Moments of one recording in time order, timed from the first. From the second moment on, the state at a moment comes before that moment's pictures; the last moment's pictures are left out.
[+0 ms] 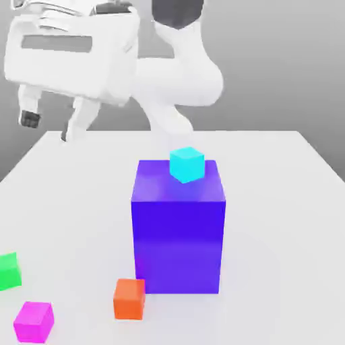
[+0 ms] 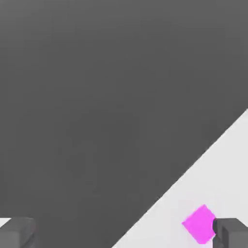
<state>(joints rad) -0.40 -0.15 0.13 -2.30 -0.24 2.47 1.59</state>
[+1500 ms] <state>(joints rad) -0.72 0.29 -0.06 -2.44 0.04 2.73 2.03</state>
